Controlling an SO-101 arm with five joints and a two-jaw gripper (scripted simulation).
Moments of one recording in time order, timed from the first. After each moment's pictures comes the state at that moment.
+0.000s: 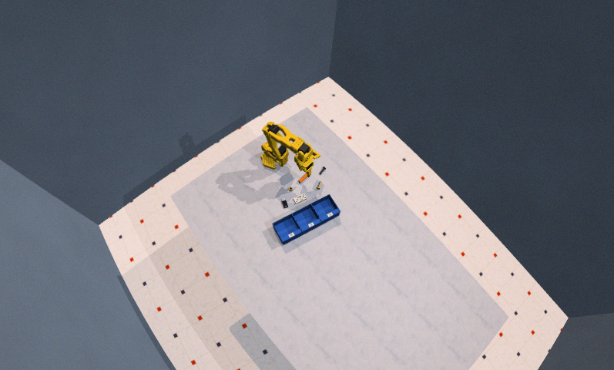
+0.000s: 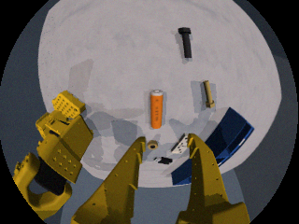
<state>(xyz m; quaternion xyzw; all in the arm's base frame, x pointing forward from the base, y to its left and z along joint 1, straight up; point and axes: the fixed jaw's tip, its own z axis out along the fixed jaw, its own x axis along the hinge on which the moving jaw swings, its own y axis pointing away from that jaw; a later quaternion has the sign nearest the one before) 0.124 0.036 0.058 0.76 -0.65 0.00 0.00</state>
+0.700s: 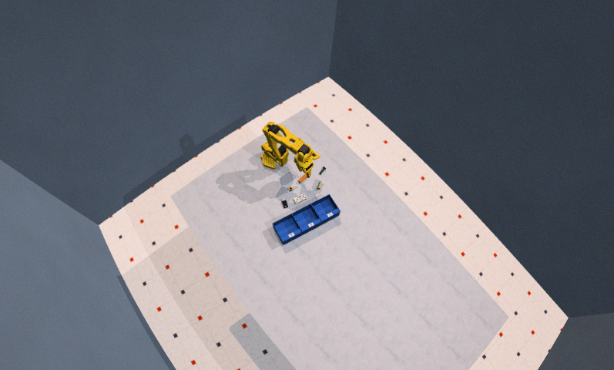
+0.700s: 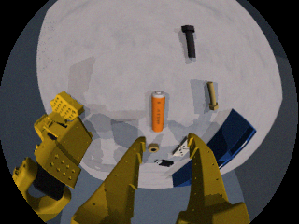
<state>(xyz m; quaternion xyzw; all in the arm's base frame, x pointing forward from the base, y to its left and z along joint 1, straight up) 0.123 0.036 0.051 0.76 -0.65 0.00 0.00</state>
